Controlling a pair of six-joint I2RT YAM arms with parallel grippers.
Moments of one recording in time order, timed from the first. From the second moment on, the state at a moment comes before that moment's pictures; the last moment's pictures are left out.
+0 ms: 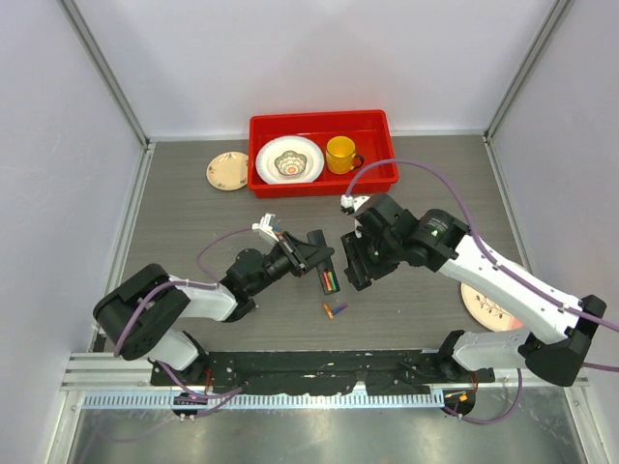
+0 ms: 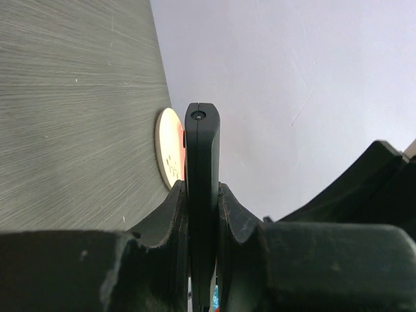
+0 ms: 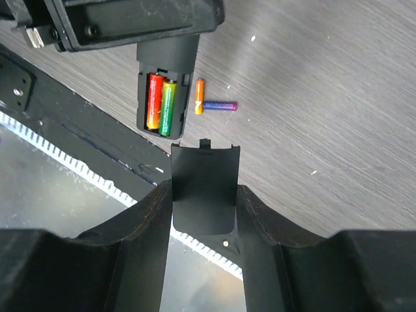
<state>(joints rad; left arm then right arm) -0.77 1.47 0.36 1.13 0.15 -1.32 0.85 1.23 1.35 -1.11 -0.02 0.40</state>
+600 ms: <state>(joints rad) -0.82 1.52 0.36 1.18 -0.09 -1.37 0.98 1.39 1.31 -1.01 0.11 0.48</state>
